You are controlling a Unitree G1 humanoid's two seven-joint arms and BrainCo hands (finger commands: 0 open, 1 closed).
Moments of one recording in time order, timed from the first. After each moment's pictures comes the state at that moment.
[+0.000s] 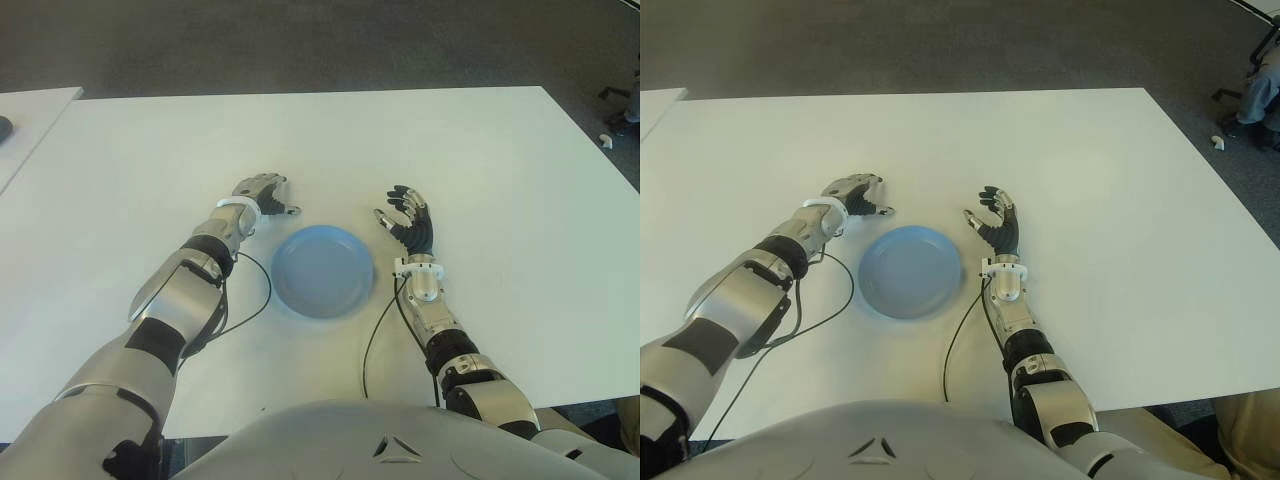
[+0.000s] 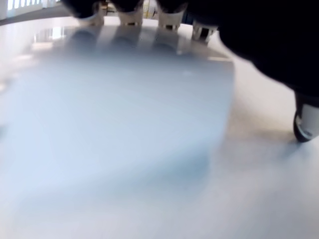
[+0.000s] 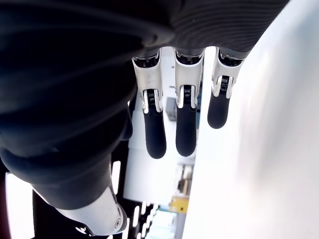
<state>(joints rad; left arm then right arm) -0.79 0.28 -0.52 1.31 0.73 -0.17 0.09 -0.24 -0.02 0.05 0.81 -0.16 -0.60 -0.33</state>
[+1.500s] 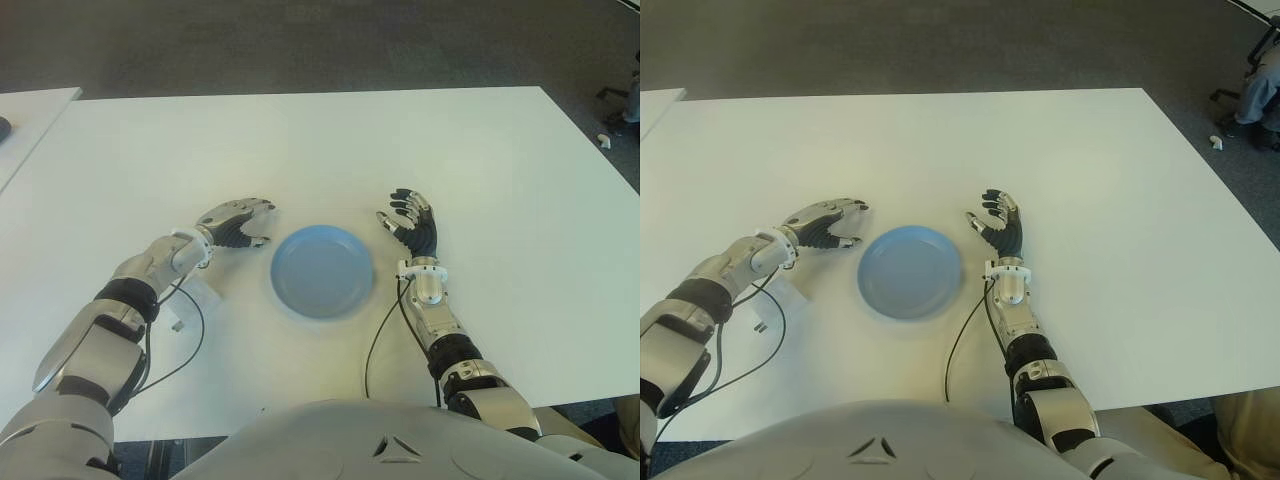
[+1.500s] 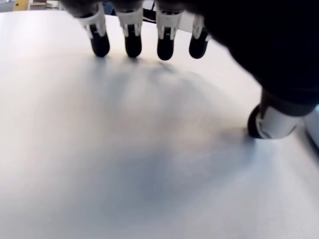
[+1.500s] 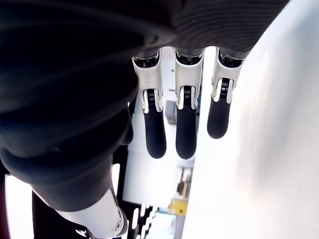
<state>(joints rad) -0.45 0.63 -0.51 0.91 0.64 -0.61 0.05 -0.22 -0.03 0.03 0.77 -0.15 -0.58 -0.31</state>
